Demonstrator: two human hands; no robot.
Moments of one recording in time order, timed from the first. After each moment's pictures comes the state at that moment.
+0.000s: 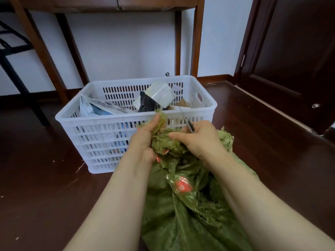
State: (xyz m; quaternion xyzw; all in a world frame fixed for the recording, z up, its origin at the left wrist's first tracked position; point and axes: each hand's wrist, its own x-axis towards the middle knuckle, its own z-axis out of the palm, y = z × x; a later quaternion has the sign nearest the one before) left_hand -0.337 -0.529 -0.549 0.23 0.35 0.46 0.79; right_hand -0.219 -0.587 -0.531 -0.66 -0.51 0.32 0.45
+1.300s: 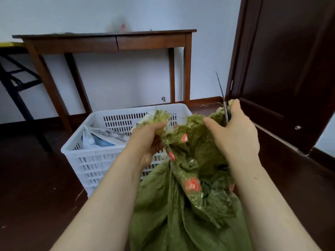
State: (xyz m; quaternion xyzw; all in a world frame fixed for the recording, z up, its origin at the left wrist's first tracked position) left_hand -0.314 -0.548 -0.435 0.42 0.46 0.47 0.62; right_hand -0.157 -0.632 -0.413 -0.77 -0.46 0.06 0.44
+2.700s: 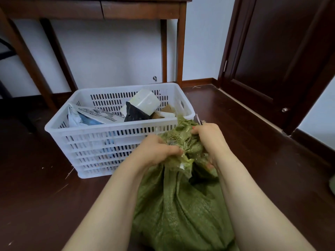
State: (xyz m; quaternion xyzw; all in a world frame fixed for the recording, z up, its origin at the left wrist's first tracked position) left_hand -0.304 -0.592 -0.480 0.67 0.55 0.18 0.47; right_hand -0.153 -0.602 -0.488 -0.68 -0.36 0.38 0.51
